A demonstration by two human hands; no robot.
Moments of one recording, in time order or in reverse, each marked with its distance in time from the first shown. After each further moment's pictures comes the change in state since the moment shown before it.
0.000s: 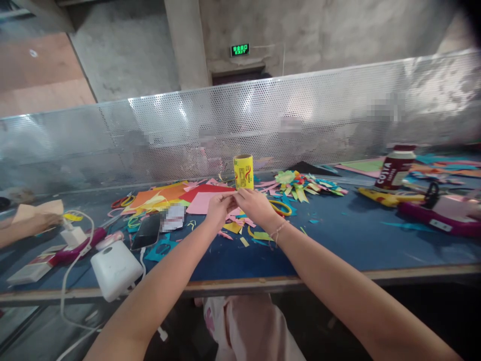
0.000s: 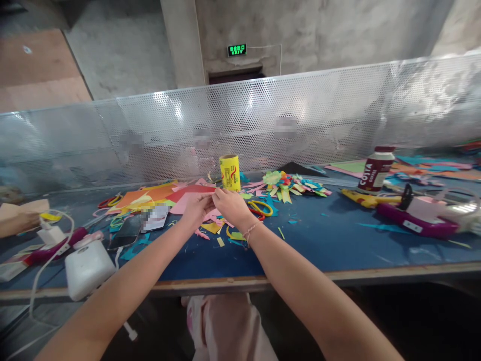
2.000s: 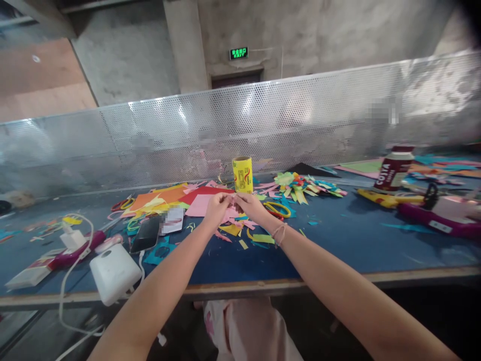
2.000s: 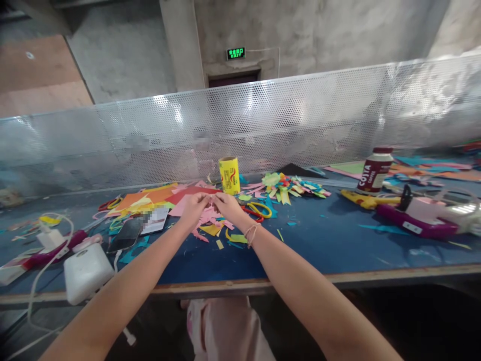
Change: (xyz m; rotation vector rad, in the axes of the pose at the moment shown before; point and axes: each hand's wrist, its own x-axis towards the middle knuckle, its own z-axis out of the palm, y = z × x) left_hand 0.003 0.012 -0.007 0.491 -0.012 0.228; right_hand 0.007 0.001 0.026 1.282 0.032 0.469
